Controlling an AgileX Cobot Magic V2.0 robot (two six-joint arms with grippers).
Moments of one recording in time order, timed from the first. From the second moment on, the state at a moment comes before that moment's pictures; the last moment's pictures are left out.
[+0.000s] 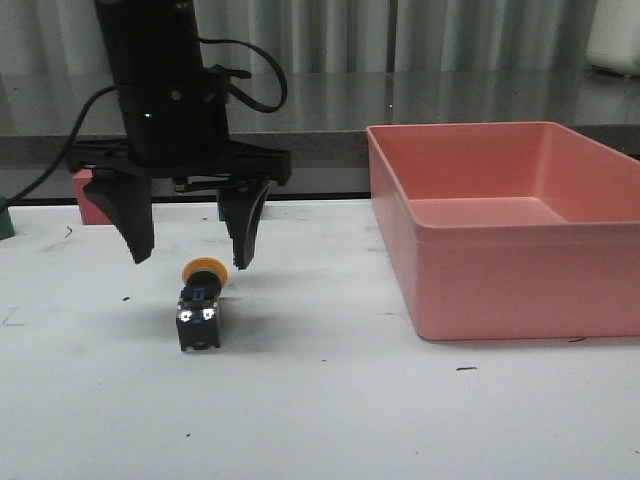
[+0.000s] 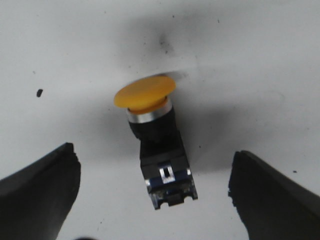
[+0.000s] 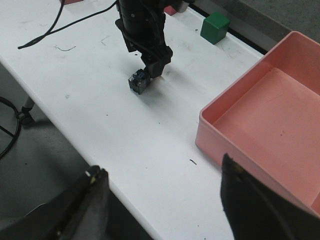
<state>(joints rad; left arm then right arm) -0.54 1.99 -1.55 0.05 1.06 -0.40 0.77 0.63 -0.99 -0.03 1.00 -0.03</state>
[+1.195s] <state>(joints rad) -0.52 2.15 -1.62 0.03 1.02 -0.45 0.77 0.63 -0.99 -0.03 1.00 -0.03</state>
